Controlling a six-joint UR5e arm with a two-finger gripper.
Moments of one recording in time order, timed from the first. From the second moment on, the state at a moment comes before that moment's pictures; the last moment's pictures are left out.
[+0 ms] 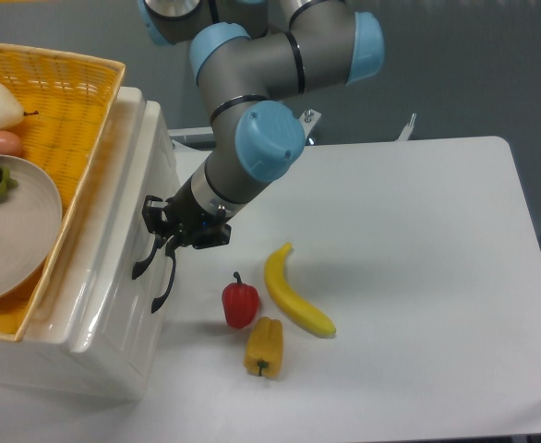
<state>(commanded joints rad) 2.32 -1.85 -1.51 -1.51 1.03 0.45</state>
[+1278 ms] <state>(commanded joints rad) 2.33 -1.87 -1.49 -1.47 1.04 0.41</state>
